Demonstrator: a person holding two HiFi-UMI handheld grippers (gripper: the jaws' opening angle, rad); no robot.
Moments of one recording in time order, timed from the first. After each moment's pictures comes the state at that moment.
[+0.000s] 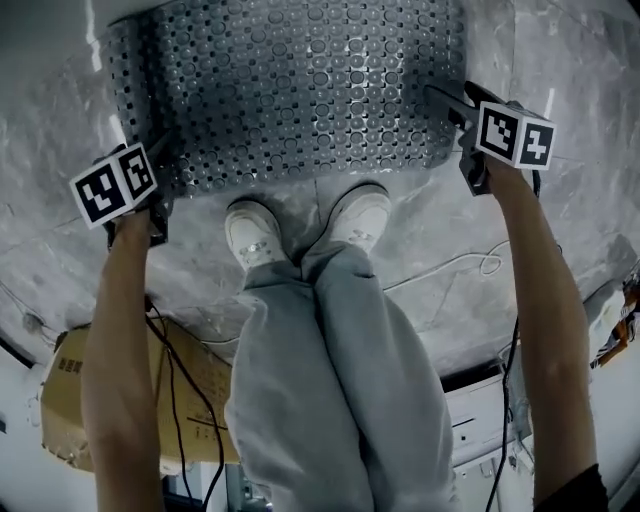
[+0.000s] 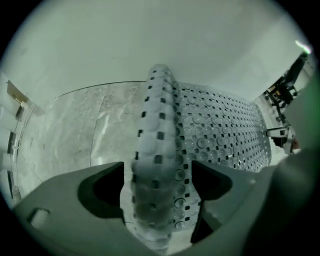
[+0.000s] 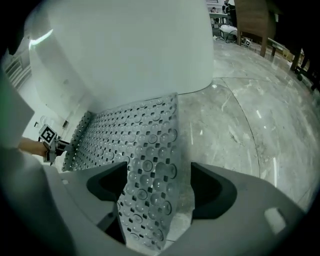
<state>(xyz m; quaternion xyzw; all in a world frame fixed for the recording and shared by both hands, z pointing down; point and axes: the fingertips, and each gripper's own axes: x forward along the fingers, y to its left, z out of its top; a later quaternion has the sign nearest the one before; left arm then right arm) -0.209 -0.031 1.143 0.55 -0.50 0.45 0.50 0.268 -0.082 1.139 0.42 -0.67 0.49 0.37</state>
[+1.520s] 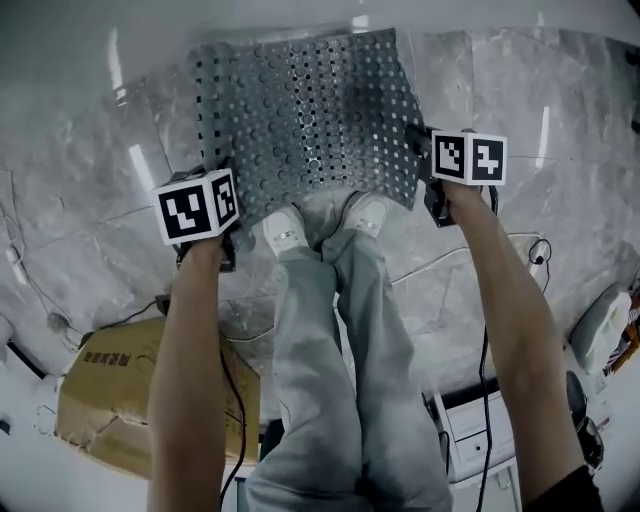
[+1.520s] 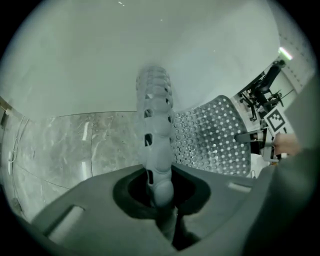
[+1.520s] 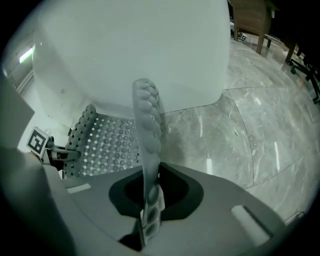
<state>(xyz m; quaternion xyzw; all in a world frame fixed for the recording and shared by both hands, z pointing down) -0.134 -0.028 0.966 0.60 -0.44 0.43 0.51 0.177 -0.056 0.992 0.41 -0.63 0.55 0.37</state>
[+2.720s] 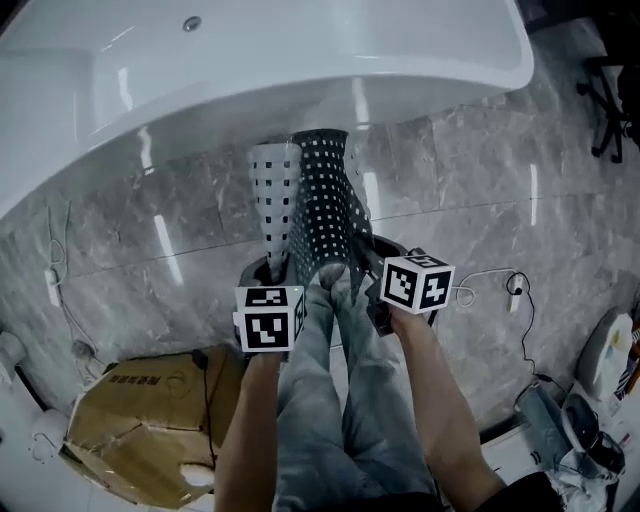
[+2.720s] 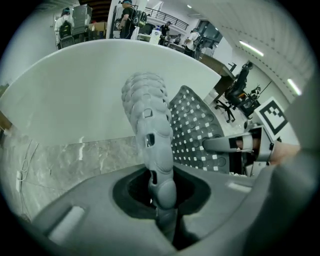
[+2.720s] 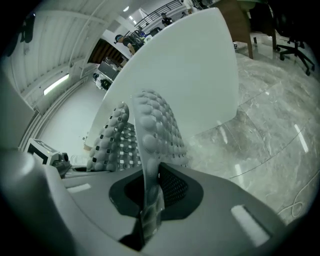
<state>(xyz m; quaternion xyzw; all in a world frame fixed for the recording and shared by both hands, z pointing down) -0.084 0.013 0.701 0.69 -0.42 0.39 0.44 0.044 -0.009 0.718 0.42 -0.68 0.57 0.19</state>
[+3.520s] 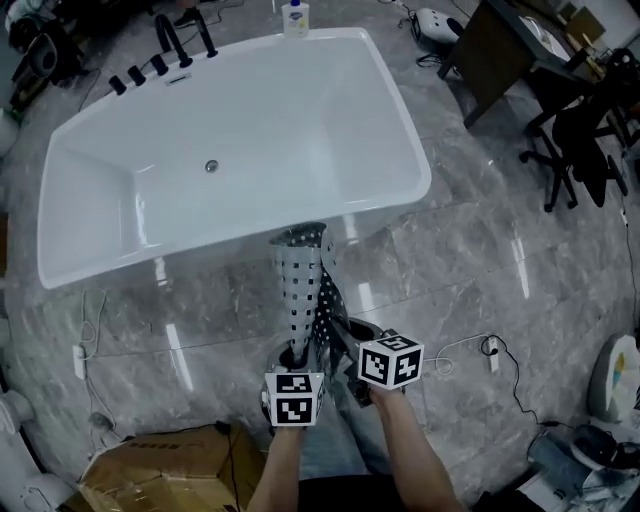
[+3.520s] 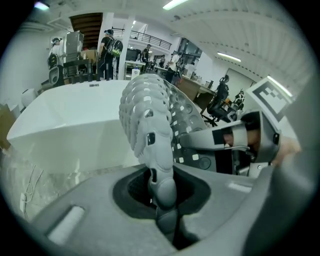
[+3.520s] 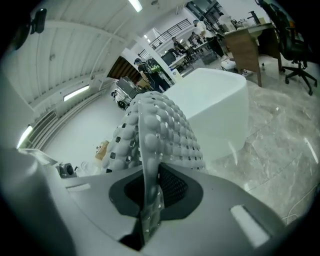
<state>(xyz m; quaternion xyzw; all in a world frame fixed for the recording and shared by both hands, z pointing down) -0.020 0.013 0.463 0.76 -0.43 0.34 0.36 0.037 -0.023 0.460 0.43 -0.74 0.51 0.12</state>
